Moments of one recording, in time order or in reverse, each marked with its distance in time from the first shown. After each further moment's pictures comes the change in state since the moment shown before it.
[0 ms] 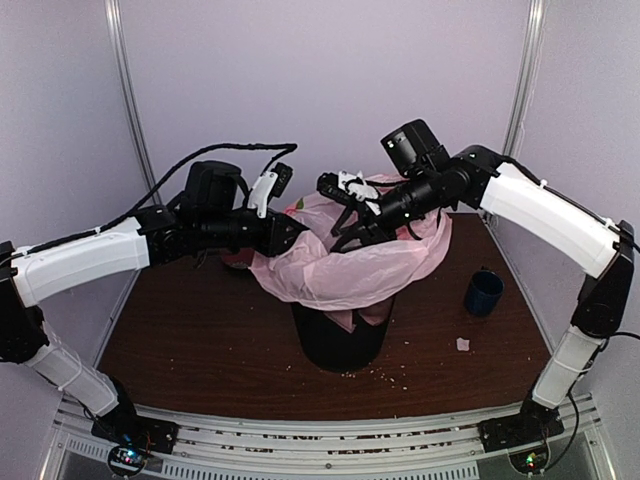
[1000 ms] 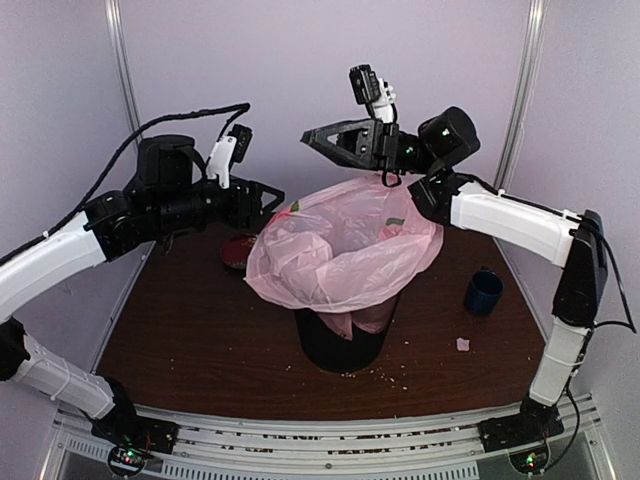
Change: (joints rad) left arm -0.001 -0.171 0.061 -0.088 -0.193 0.050; right arm -0.077 0.122 -0.136 1.791 -0.600 1.629
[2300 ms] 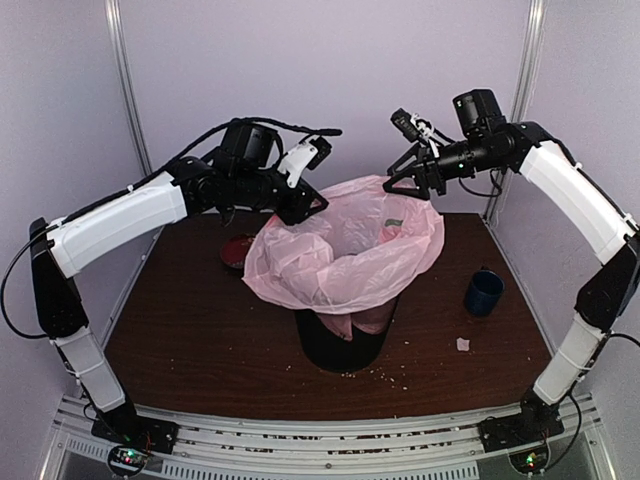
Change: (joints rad) left arm 0.005 0.448 0.423 -0.198 0.121 0.354; right arm -0.282 -0.149 0.246 -1.815 0.385 -1.549
